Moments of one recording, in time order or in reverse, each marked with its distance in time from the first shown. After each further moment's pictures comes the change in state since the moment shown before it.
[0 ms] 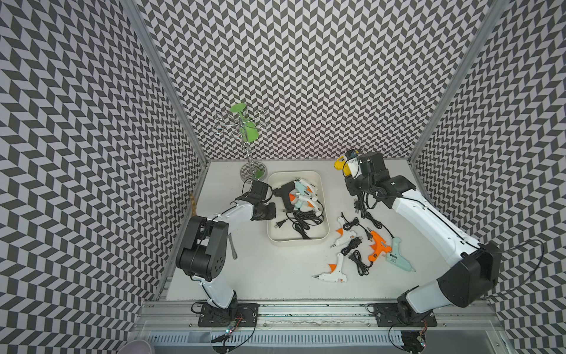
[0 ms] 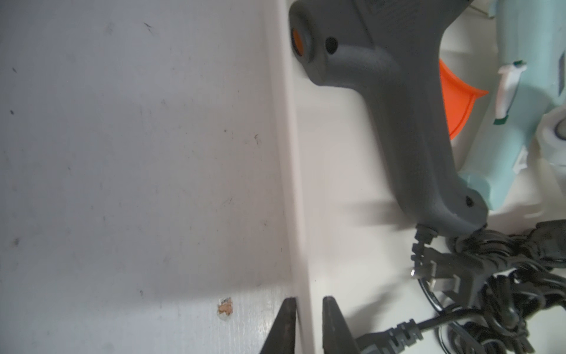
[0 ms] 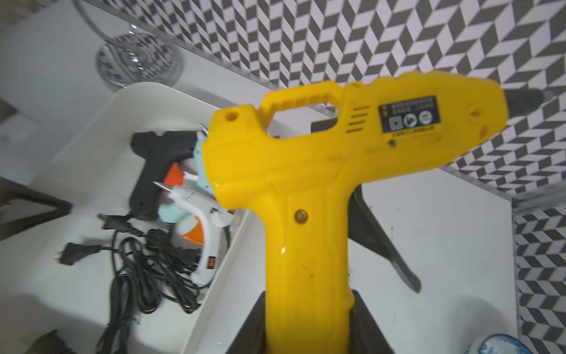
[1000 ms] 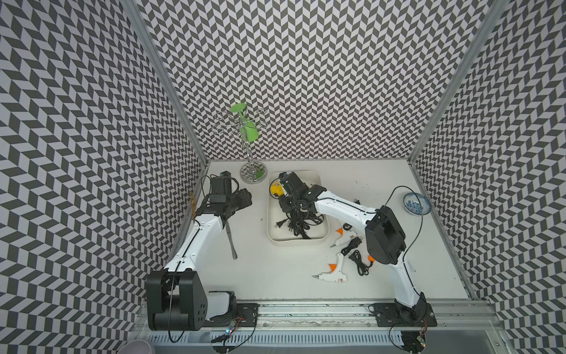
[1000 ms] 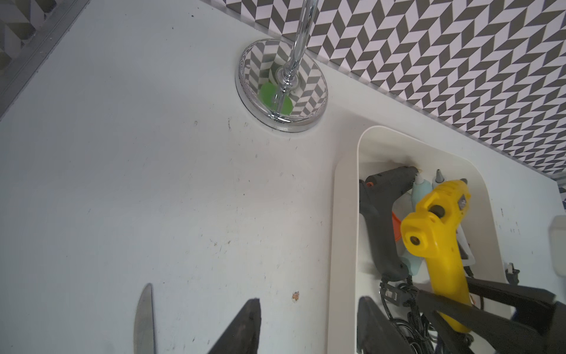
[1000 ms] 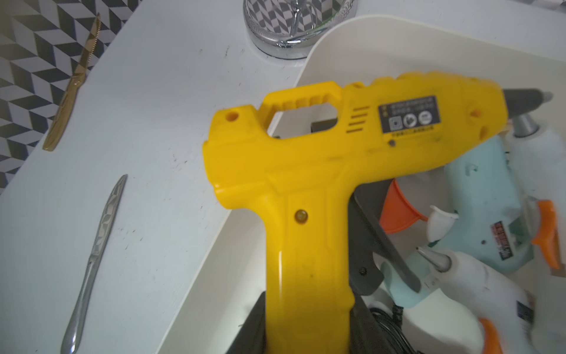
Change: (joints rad) left arm 0.262 -0.415 -0.080 -0.003 0.052 -0.077; right arm 0.331 0.706 0.425 0.110 -0.052 0.417
